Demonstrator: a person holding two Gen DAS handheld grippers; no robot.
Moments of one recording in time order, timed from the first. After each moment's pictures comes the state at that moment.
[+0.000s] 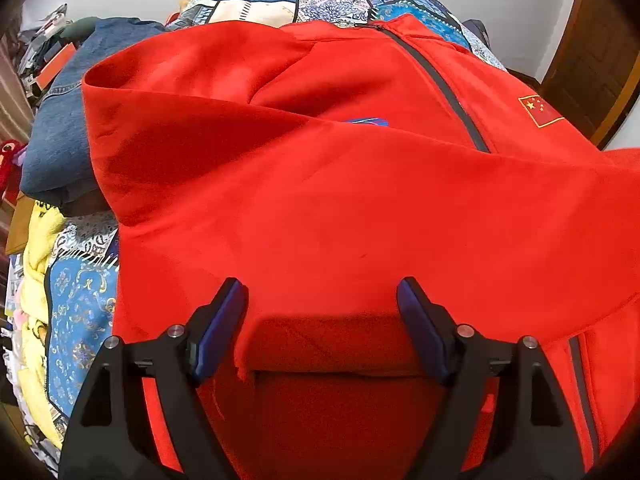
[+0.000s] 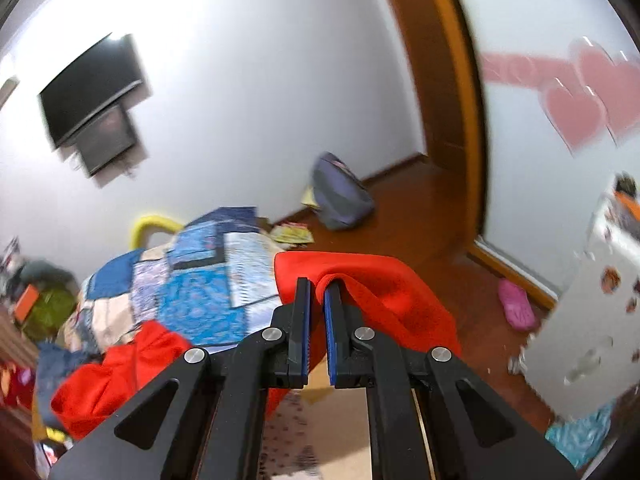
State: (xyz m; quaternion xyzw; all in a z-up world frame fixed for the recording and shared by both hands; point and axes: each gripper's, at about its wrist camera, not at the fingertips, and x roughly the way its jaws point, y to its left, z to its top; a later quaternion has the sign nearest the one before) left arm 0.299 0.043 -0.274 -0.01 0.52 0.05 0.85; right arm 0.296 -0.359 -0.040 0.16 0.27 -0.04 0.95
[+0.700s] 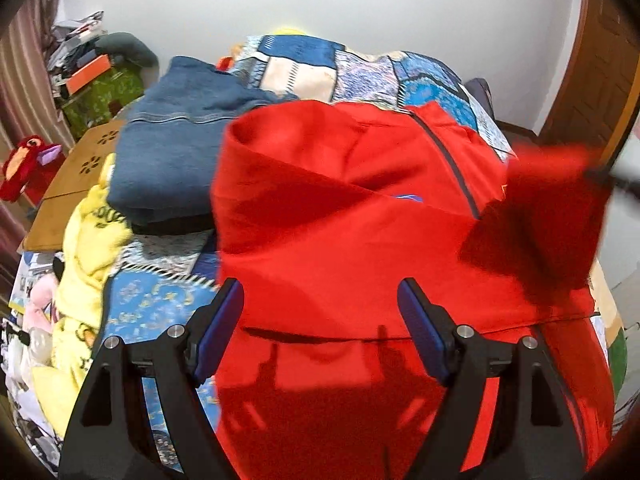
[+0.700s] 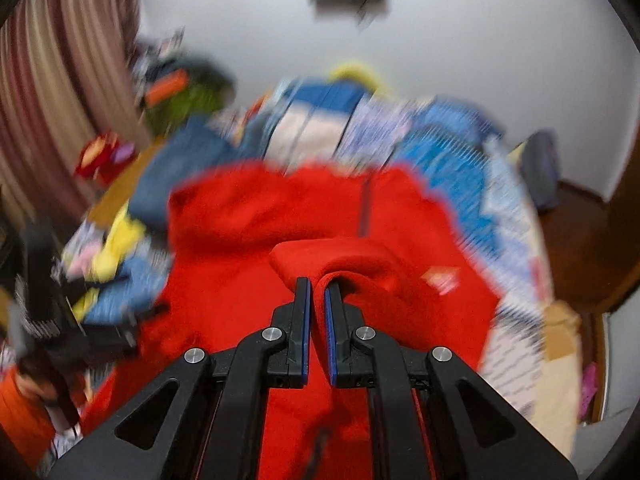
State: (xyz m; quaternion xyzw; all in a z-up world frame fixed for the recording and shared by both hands) left arm 0.241 0.109 -0.192 -0.04 0.44 0.07 0.90; right arm 0.275 -0.070 -0.127 -0.06 0.42 0.30 0.85
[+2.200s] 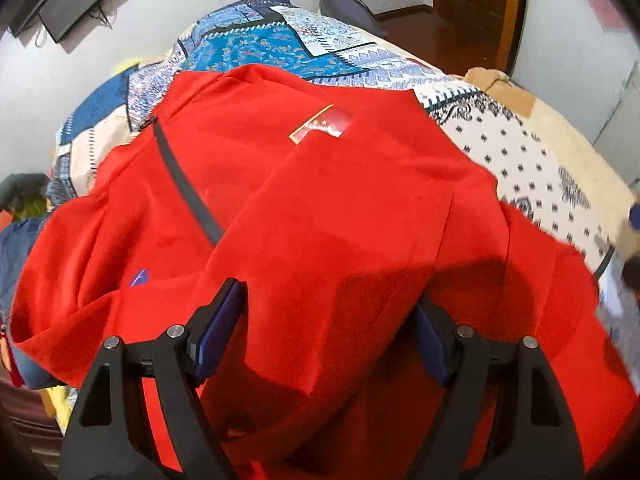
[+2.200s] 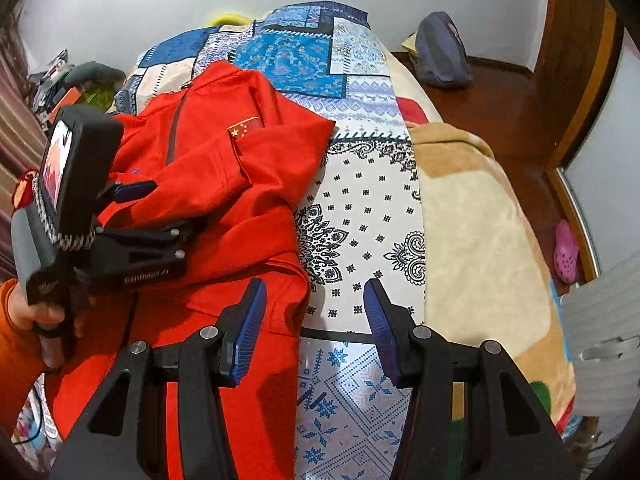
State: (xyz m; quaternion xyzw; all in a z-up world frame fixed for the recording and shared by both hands) left arm 0.363 -0.124 -0.269 0.18 0.51 -0.10 0.83; right arm 0.257 -0.257 -0.200 0.03 0.52 0.13 0.84
